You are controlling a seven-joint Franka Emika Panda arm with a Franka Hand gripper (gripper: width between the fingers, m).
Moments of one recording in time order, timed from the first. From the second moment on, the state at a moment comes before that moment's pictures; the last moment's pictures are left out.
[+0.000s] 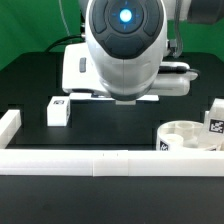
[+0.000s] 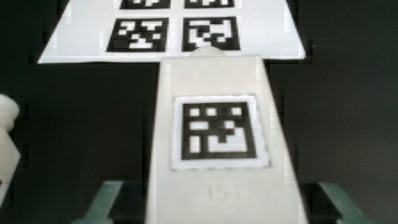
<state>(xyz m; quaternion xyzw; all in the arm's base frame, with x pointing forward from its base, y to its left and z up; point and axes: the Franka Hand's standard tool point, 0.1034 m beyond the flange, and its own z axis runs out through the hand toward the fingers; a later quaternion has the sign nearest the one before) 0.522 -0.009 0.056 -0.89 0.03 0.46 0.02</state>
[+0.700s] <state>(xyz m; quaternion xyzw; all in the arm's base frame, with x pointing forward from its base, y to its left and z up) 0.560 0.008 0.091 -0.95 0.03 0.30 0.02</state>
